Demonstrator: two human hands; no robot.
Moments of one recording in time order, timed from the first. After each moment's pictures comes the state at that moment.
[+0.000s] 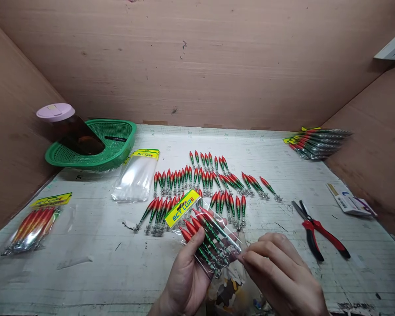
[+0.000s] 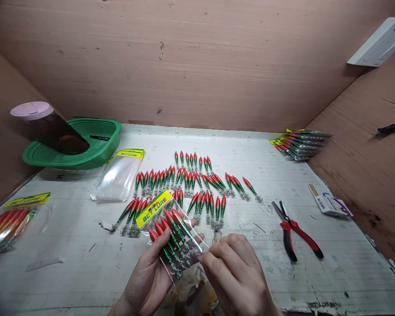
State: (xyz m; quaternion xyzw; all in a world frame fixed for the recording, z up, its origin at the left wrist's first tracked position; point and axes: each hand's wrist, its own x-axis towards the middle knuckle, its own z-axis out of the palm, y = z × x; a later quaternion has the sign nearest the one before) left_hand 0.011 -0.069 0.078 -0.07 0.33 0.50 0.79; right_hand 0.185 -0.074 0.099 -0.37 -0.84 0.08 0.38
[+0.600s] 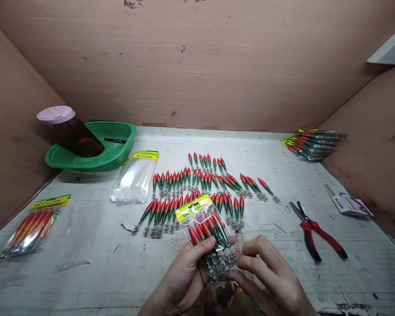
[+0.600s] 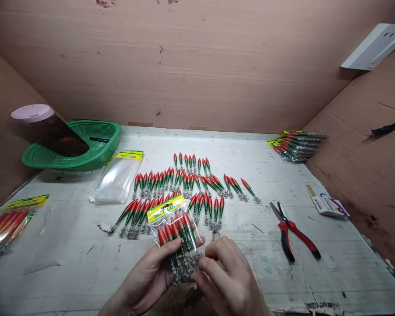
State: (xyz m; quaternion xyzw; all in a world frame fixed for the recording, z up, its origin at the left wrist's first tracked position) left_hand 0.004 -0.068 0.071 0.04 0.35 0.40 0.84; right_hand 0.188 -0.083 0.082 -0.39 -0.85 0.14 0.32
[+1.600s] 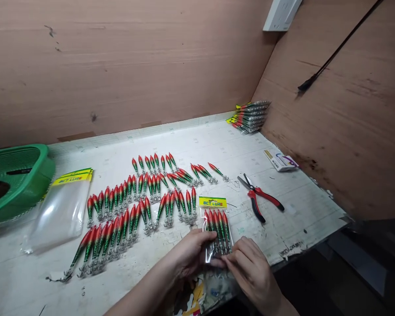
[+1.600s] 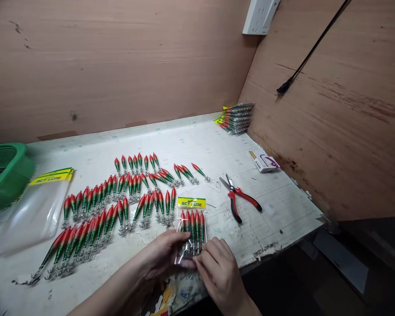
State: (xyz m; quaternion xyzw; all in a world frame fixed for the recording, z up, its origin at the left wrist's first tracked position) left_hand 0.114 -0.035 0.023 0.18 0.46 0.12 0.86; right_hand 0.252 -0.131 0.011 -0.56 -0.72 0.09 0.39
